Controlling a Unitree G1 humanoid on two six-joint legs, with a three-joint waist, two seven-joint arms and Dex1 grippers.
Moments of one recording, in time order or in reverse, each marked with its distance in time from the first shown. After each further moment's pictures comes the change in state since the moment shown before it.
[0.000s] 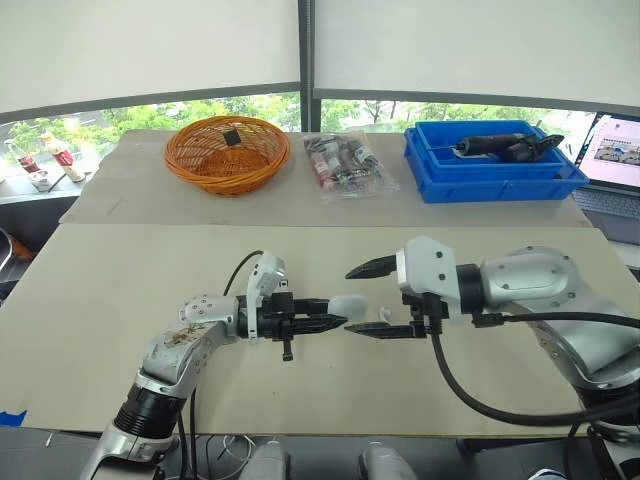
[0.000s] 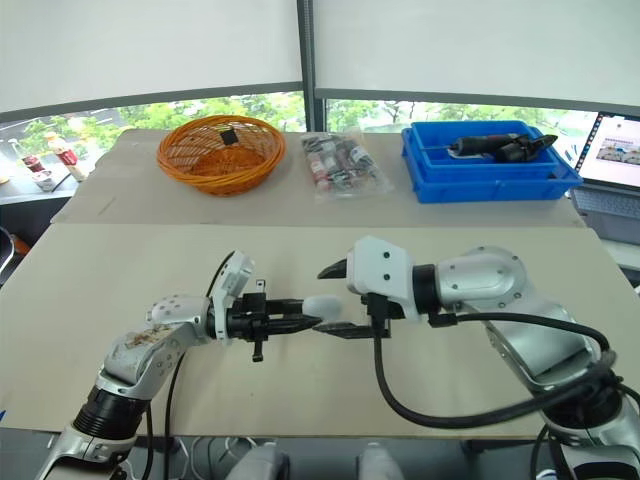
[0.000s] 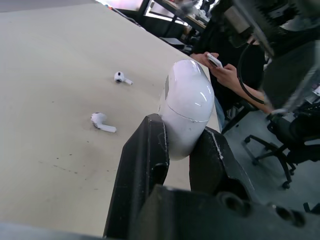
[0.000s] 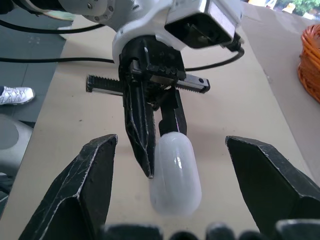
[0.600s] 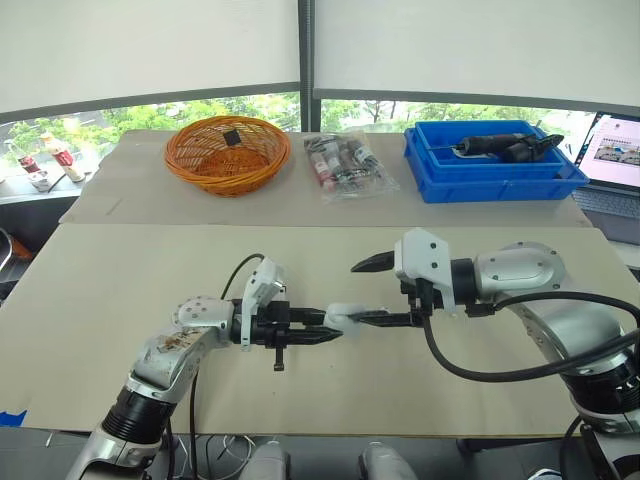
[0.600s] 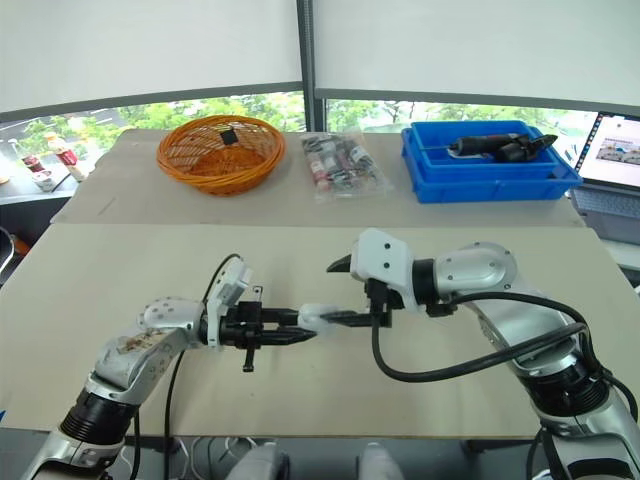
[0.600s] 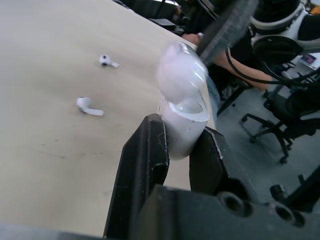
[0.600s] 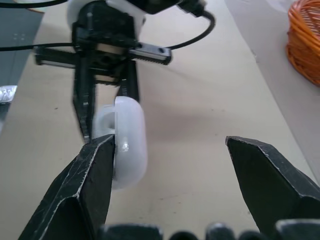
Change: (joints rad) left arm 0.021 0.055 -0.041 -0.021 0.017 -0.050 -0.053; right arm -0.017 0.010 -0.014 0.096 -0.017 -0.037 0.017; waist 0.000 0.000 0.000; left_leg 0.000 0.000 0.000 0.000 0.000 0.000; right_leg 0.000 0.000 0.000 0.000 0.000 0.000
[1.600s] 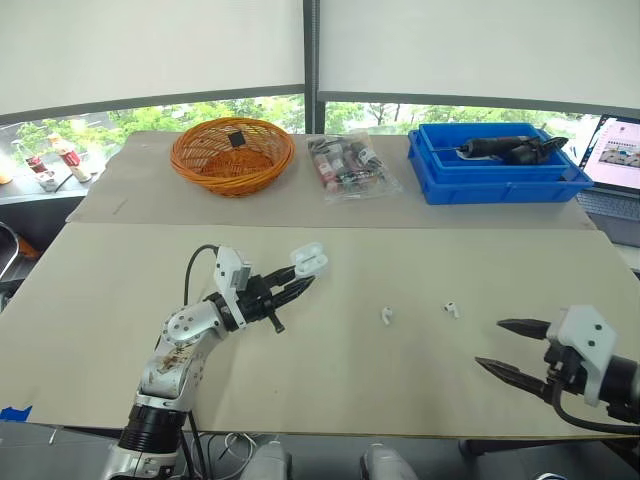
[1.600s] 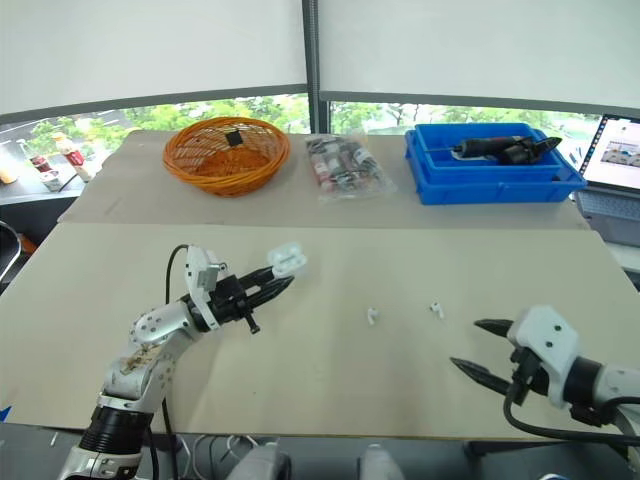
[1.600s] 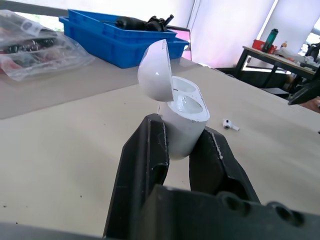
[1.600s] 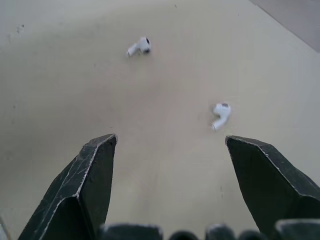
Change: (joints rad) left arm 0.078 -0.163 0.174 0.130 0.140 -0.325 0.342; right arm 0.980 -0.032 -0.747 -0.017 -0.011 -0.251 0.005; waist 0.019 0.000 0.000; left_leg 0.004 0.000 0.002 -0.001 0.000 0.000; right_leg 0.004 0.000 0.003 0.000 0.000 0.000
